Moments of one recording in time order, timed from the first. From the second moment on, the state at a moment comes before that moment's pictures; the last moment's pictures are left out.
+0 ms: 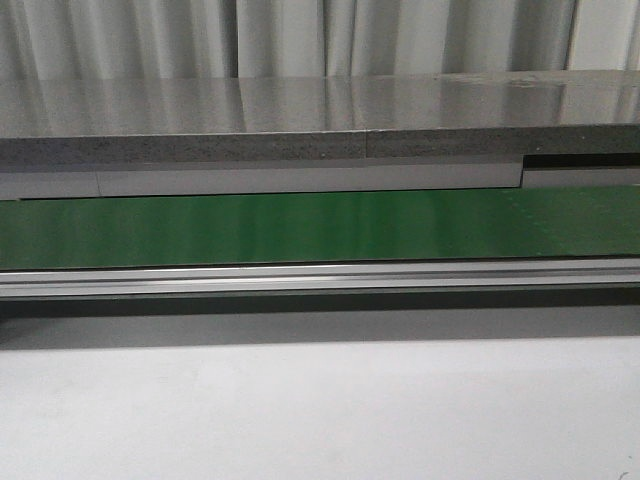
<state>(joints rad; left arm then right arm) -0.02 0.00 0.00 0.04 0.06 -0.09 0.11 -0.01 0.03 0.04 0.07 -0.02</state>
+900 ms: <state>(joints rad) -0.02 0.53 -0.54 -0.06 0.59 -0.09 0.11 -0.01 0.03 0.04 0.07 -0.02</state>
